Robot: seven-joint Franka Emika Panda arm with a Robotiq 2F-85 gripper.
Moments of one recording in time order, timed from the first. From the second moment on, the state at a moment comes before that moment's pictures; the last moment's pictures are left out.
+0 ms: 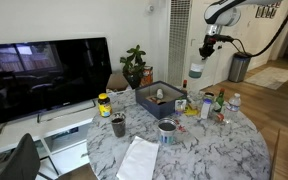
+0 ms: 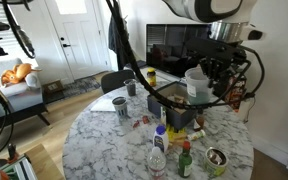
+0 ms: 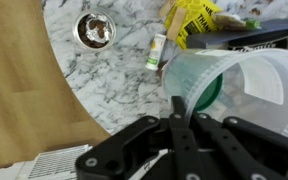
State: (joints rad) arm -0.39 0.43 -0.15 -1.51 0.23 2.00 -0.31
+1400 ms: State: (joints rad) arm -0.16 0.22 -0.02 -2.05 0.08 2.03 -0.62
